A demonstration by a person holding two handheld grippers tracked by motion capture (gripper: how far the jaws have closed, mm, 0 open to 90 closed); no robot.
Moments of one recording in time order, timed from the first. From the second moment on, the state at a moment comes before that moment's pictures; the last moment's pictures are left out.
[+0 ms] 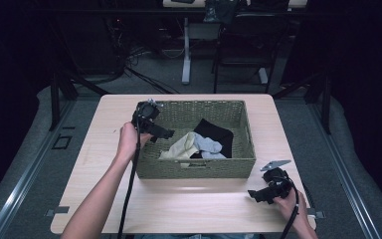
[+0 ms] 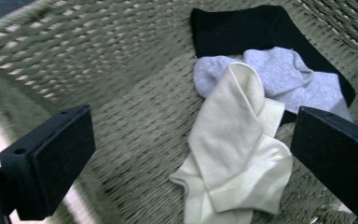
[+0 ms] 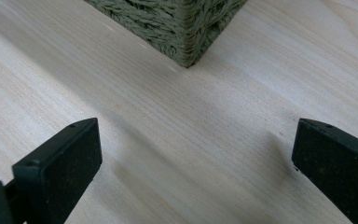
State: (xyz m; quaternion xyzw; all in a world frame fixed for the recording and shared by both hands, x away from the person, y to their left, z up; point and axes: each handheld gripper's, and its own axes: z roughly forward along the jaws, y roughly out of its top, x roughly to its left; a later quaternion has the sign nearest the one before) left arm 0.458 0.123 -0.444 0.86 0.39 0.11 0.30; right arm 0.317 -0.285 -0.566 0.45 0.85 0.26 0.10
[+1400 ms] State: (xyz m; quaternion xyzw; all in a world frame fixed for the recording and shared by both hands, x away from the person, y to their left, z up) left arm 0.472 0.057 -0.487 0.92 0.35 0.06 0.19; right arm 0.317 -0.287 -0.565 0.45 0.85 0.26 0.11
